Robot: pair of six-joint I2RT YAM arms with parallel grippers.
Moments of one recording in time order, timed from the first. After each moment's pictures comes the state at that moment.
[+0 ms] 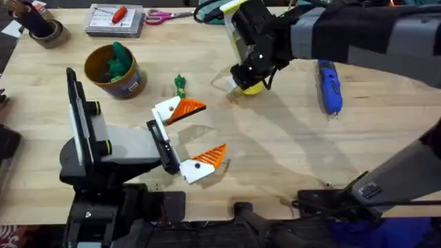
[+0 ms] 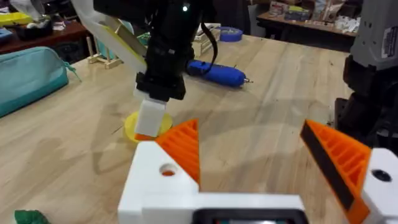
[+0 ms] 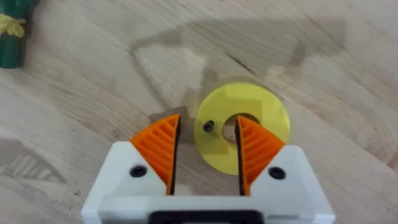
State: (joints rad) left arm 0.00 0.00 0.01 -0.12 1.10 0.05; right arm 0.57 1.85 1.29 -0.66 0.00 0.02
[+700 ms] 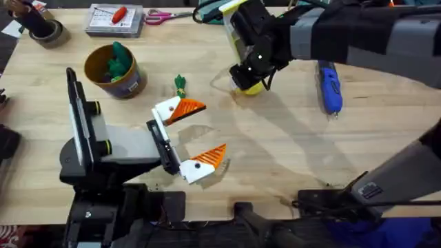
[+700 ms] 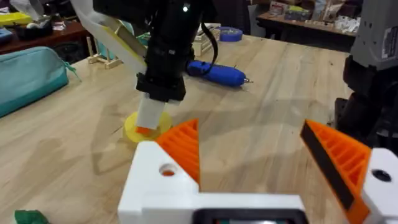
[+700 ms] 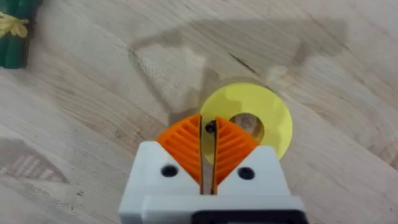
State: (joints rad) left arm 0.00 0.00 0.01 -0.12 1.10 0.05; right arm 0.58 1.85 1.29 -0.66 0.00 0.02
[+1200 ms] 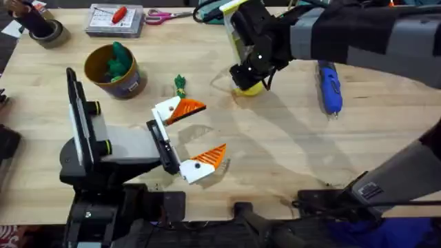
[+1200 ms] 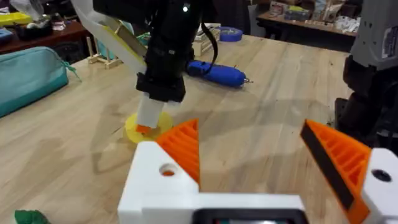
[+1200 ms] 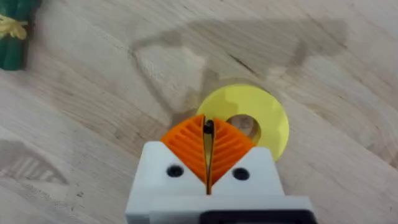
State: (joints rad) left arm 0.00 0.00 0.01 -0.12 1.10 0.05; right arm 0.58 1.85 1.29 -0.66 0.01 0.02
